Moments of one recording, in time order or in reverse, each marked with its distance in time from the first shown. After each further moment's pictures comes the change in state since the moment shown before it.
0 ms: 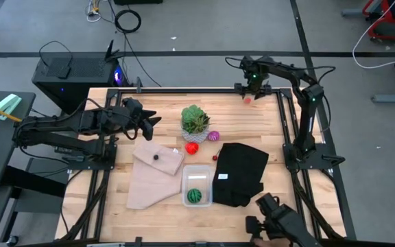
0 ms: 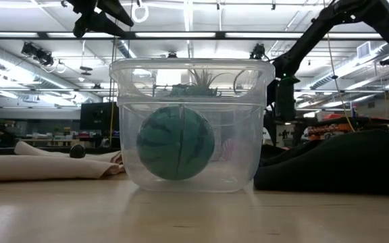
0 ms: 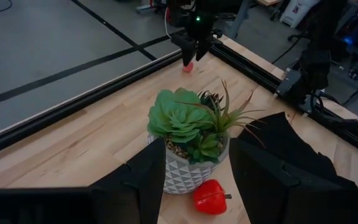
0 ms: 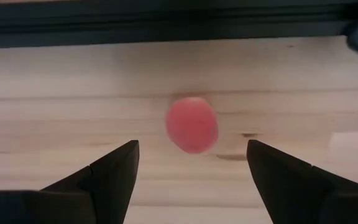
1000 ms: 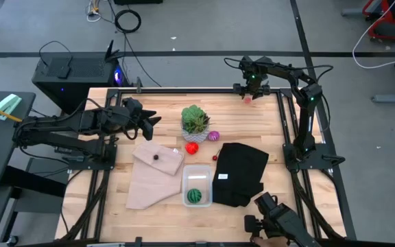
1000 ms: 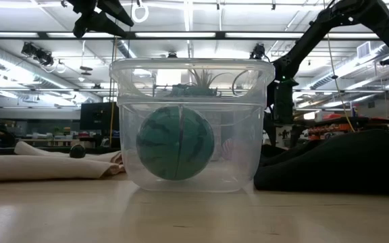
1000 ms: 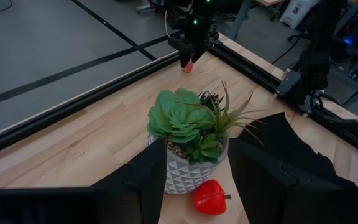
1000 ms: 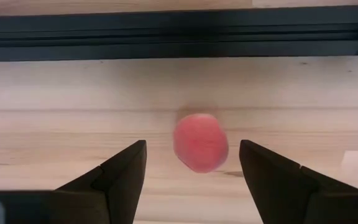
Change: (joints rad) left arm 0.000 0.000 0.001 0.000 -0.001 0.000; right arm 0.004 0.018 -0.003 0.042 0.004 -0.011
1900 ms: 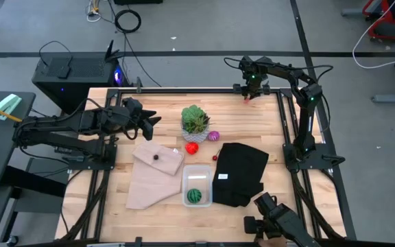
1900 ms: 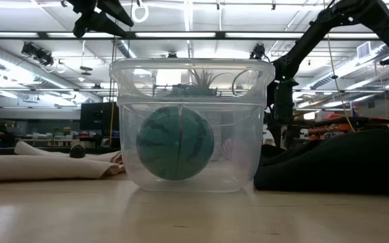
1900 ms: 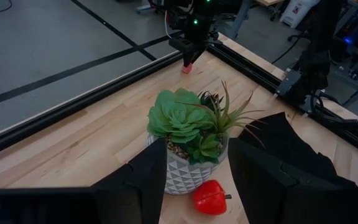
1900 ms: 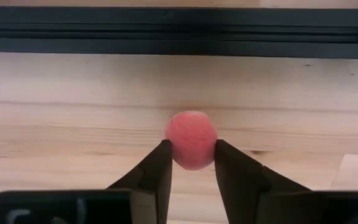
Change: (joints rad) left arm 0.000 0.000 0.000 0.000 0.000 0.002; right arm 0.001 0.000 0.000 -0.002 -0.005 -0.038
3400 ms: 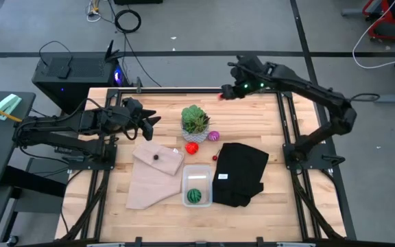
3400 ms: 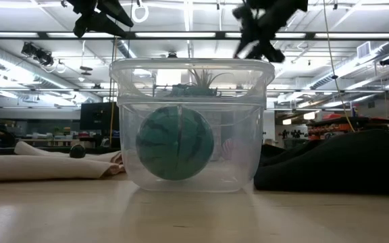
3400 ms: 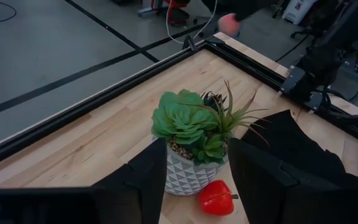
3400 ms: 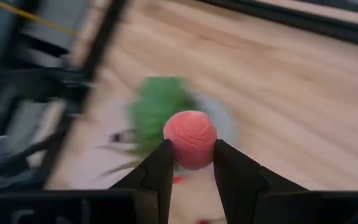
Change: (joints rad) left arm 0.000 0.000 0.000 -0.001 -0.011 0.036; right arm 0.484 -0.553 0.000 0.197 -0.159 0.125
